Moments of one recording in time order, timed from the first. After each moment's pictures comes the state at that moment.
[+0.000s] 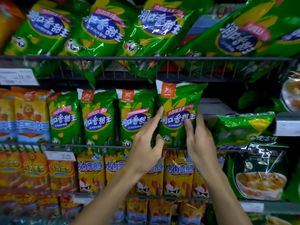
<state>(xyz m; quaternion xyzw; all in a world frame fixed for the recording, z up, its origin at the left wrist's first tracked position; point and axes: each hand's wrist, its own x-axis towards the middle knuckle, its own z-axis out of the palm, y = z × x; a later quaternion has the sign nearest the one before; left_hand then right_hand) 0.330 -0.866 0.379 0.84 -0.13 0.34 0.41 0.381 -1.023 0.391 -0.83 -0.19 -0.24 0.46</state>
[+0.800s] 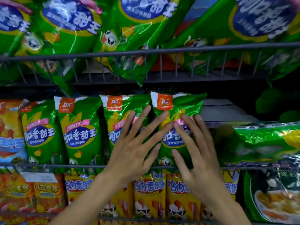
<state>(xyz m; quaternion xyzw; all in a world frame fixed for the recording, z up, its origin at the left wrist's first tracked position) 0.382 -0.826 0.382 0.87 -0.20 0.44 -0.03 0.418 -1.024 0.352 -0.79 -0.37 -0.39 0.30</state>
